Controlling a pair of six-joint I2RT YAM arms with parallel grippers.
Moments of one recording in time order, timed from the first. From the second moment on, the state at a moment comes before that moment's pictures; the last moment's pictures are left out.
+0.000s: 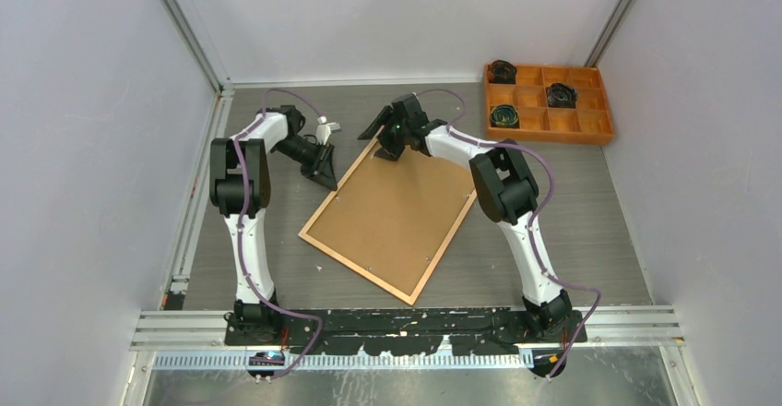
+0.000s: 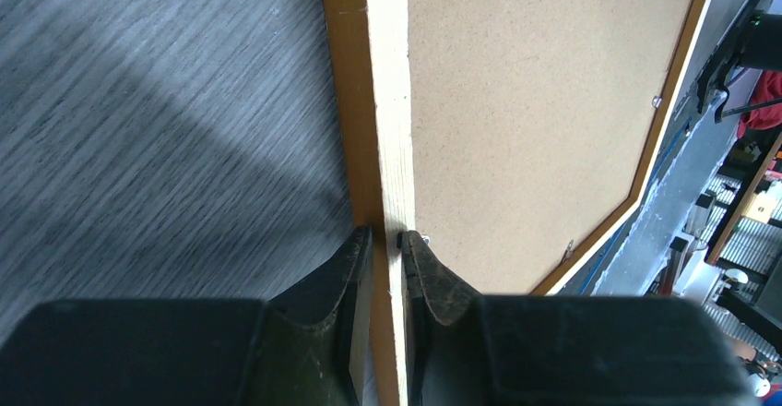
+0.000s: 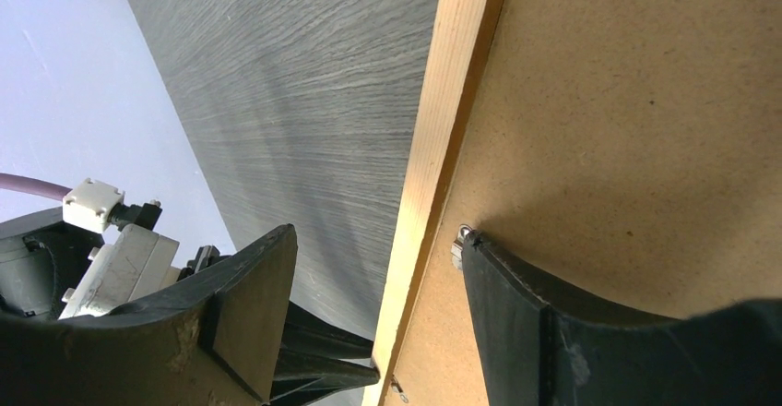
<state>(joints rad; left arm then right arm) -0.05 2.24 1.68 -1.07 0.79 0.49 0.57 2.36 1.81 -0.14 -0.23 1.14</state>
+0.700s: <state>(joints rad) -0.05 2.21 1.64 -1.05 0.79 0.51 0.63 2.26 1.64 -0.07 -0.06 1.19</state>
